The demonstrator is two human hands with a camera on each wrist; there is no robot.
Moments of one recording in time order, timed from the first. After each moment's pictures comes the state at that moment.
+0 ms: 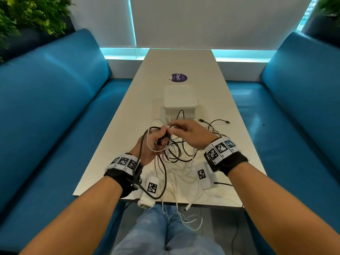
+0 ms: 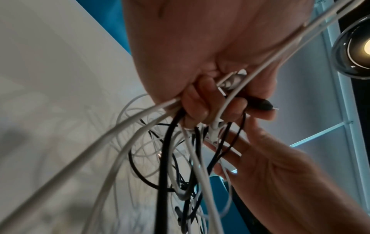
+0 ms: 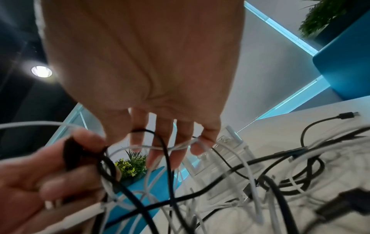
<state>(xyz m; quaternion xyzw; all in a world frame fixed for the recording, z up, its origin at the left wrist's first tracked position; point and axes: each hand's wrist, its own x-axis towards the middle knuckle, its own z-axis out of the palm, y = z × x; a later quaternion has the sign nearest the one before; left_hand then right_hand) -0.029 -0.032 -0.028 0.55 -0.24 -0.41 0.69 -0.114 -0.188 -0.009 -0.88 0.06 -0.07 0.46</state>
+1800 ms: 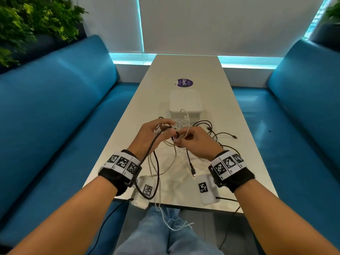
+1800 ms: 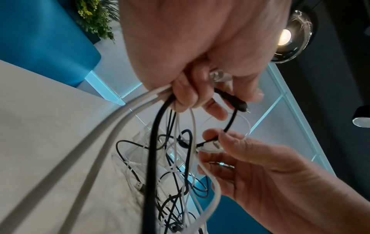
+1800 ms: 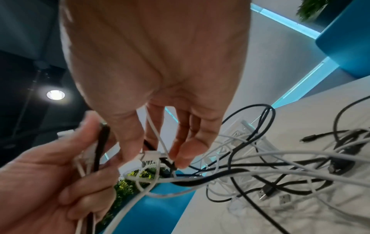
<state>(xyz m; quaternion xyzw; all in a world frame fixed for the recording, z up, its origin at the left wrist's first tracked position) -0.040 -0.014 0.019 0.67 -0.36 -0.19 0.62 -0.134 -0.161 0.003 -0.84 0.14 -0.09 0.51</state>
